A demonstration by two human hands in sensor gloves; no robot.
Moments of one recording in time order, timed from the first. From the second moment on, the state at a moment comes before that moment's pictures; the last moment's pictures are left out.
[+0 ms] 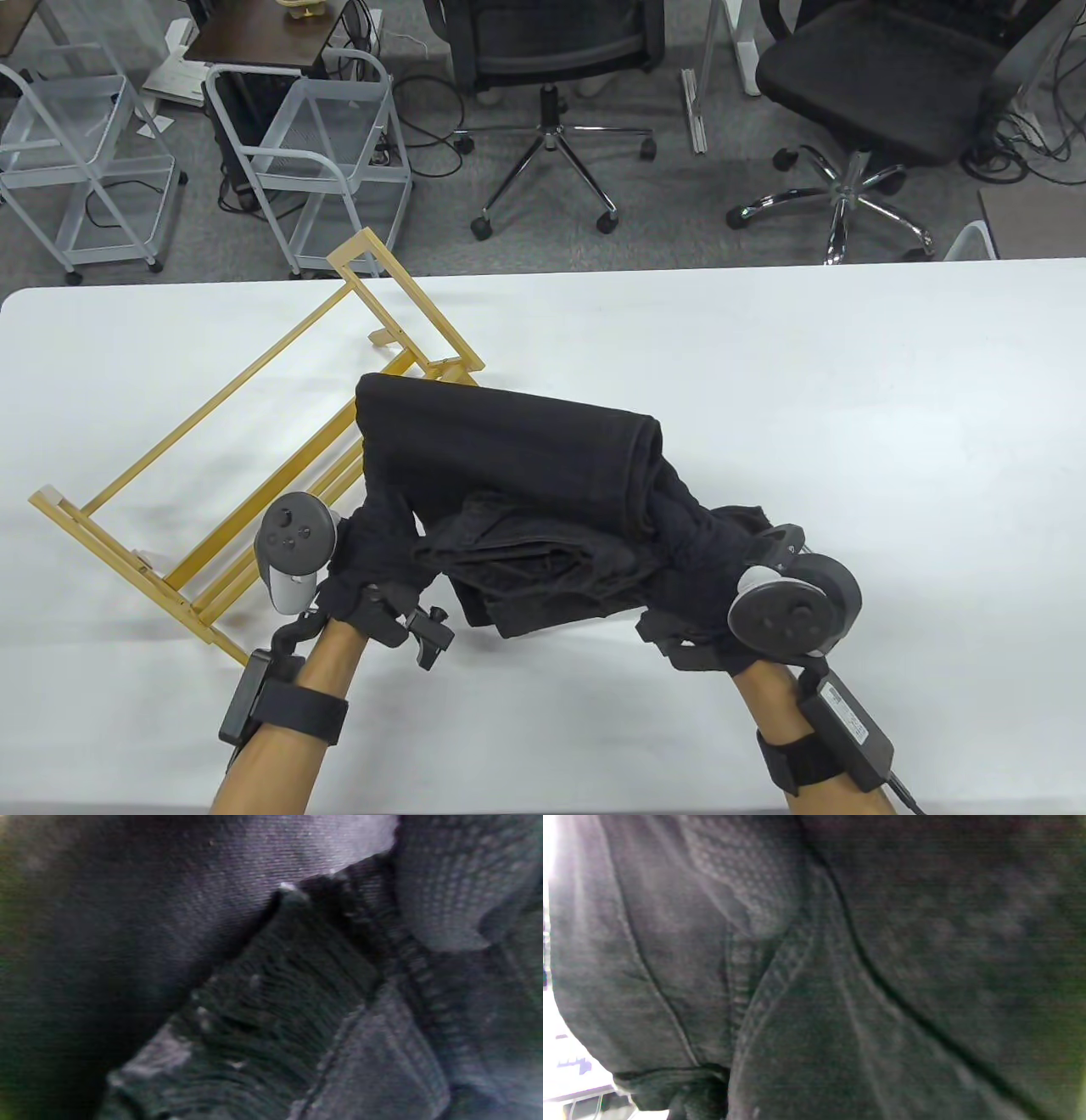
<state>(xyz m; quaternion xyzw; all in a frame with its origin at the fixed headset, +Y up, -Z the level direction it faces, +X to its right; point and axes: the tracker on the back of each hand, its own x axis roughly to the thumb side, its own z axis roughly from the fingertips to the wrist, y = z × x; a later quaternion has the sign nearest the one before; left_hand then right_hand) -0.220 -0.666 -0.295 0.06 -0.24 0.57 0.79 0.117 -0.598 -0.220 0.25 -0.32 0.82 0.40</state>
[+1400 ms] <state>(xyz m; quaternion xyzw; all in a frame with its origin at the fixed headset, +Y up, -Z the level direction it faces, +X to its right) -0.260 -0.556 -0.257 0.28 -0.16 0.44 0.84 0.130 -0.693 -0.277 0.11 -0.01 0.86 0.49</state>
